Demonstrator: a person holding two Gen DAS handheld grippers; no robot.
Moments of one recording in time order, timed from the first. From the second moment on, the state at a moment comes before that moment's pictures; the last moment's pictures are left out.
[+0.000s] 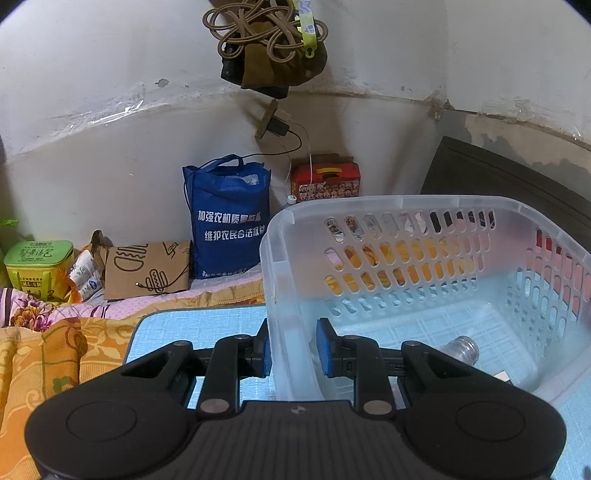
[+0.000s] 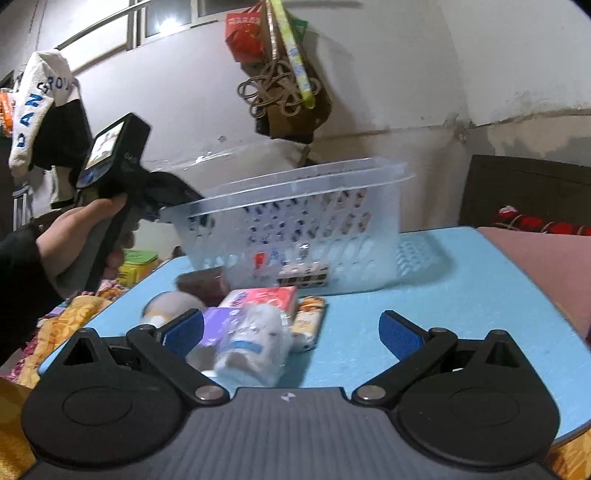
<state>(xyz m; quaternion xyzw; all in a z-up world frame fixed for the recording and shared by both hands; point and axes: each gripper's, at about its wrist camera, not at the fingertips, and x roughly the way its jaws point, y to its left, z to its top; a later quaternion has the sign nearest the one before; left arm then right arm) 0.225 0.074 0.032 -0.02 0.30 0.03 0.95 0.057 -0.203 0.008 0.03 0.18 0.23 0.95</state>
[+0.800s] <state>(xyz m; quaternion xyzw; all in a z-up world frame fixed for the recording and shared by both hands) 0.227 0.078 0.032 -0.02 0.30 0.02 0.95 0.055 -0.200 -0.003 0.00 0.19 0.24 0.95</state>
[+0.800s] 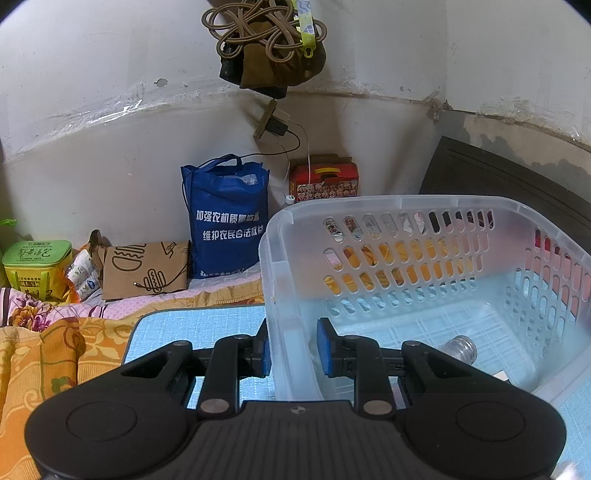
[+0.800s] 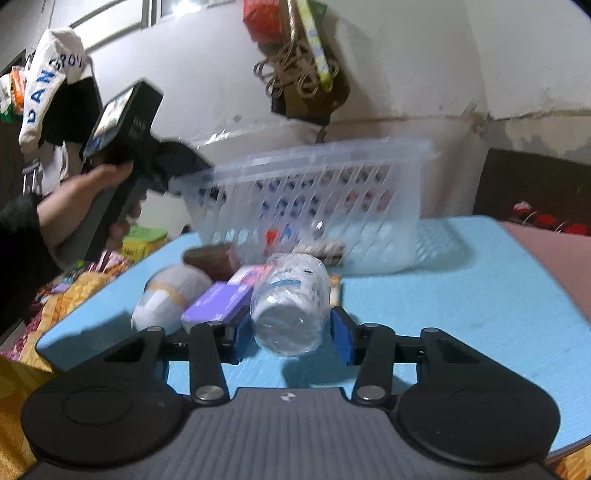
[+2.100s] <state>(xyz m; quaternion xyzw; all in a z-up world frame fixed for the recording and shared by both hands) 0.226 0.077 0.029 -0.02 0.30 0.02 0.95 0.199 -0.199 0.112 -0.01 0.17 0.25 0.95</state>
